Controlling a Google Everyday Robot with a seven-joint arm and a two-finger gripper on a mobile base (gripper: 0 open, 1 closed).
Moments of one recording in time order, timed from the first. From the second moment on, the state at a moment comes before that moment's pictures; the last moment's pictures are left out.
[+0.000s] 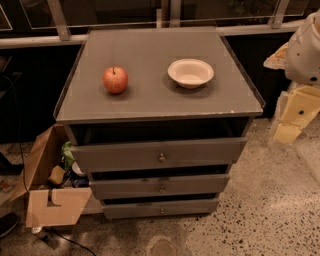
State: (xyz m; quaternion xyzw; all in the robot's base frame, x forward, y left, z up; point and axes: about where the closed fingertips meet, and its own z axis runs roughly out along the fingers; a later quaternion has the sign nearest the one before) arm 0.438 -0.217 0.976 -0.60 0.78 -0.03 0.16
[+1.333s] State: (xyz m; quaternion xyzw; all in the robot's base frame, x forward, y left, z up) arm 0.395 -0.164 0.816 -0.63 0.76 0.06 0.15
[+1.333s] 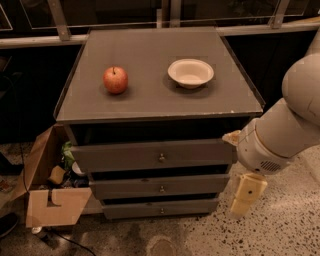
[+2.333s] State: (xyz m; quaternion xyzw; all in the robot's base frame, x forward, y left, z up) arm 0.358 -0.155 0.713 -0.62 0.77 0.09 0.09
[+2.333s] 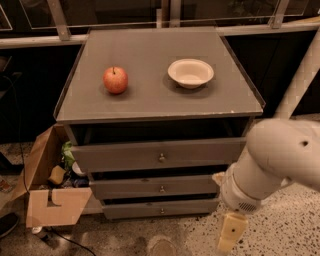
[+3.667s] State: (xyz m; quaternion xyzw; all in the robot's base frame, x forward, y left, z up) arm 0.335 -0.148 0.573 -0.61 0.78 0.13 0.05
